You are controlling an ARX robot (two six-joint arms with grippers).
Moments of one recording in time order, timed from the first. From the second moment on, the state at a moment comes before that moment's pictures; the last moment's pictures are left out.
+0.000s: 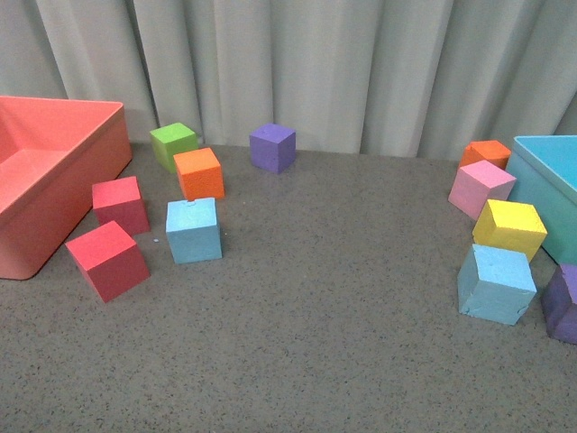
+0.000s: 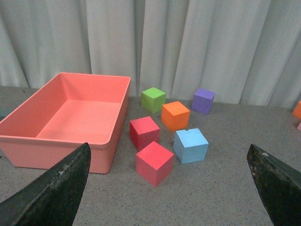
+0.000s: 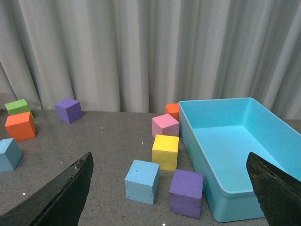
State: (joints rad) left arm 0.00 0.00 0.02 0.00 0.00 0.00; right arm 0.00 0.00 0.00 0.00 0.00 0.00
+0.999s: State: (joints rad) left arm 0.00 0.00 0.02 0.00 0.00 0.00; right arm 0.00 0.00 0.00 0.00 0.00 0.00
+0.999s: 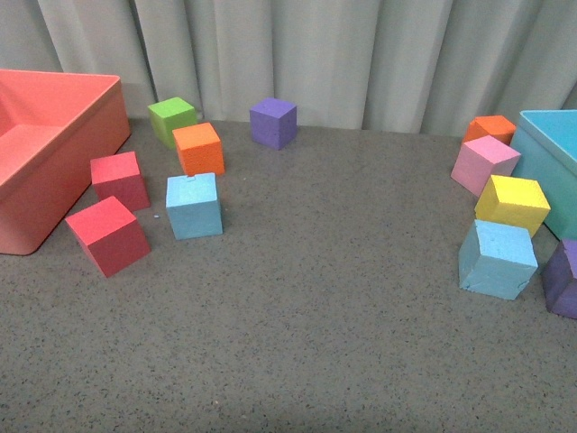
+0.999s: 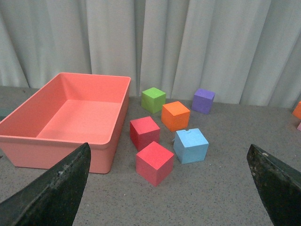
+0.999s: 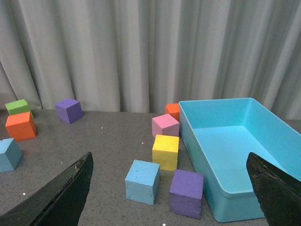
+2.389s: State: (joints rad) left arm 0.00 0.00 0.02 0.00 0.00 0.00; right arm 0.10 1.98 1.09 -0.23 0.06 0.24
